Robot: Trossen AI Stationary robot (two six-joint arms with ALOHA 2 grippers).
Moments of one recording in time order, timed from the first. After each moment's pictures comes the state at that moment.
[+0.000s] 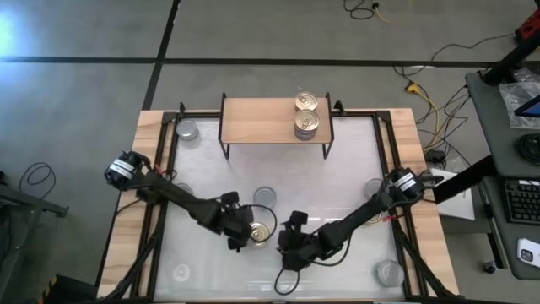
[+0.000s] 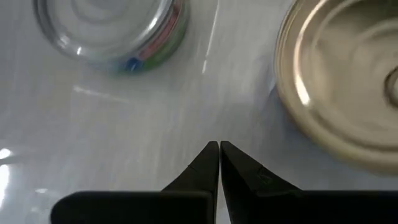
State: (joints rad) left arm -0.43 1.75 1.00 -0.52 -0.35 -0.55; right arm 0.53 2.05 1.30 -0.26 0.55 0.52
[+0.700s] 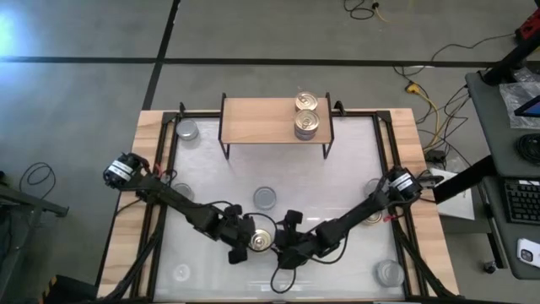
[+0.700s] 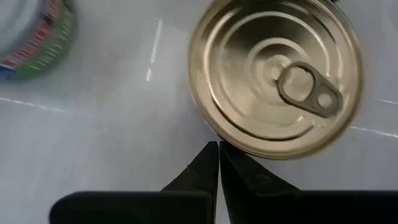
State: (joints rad) left arm -0.49 1.75 1.00 -0.38 -0.17 -0.64; right arm 0.50 2.07 1.30 -0.17 0.55 0.44
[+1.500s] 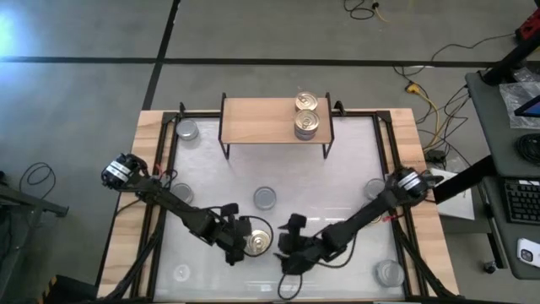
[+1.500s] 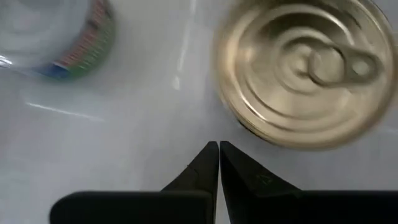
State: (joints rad) left arm -0.54 1.74 1.00 -0.45 -0.34 -0.63; right arm 0.55 2.04 1.30 -0.16 0.56 0.51
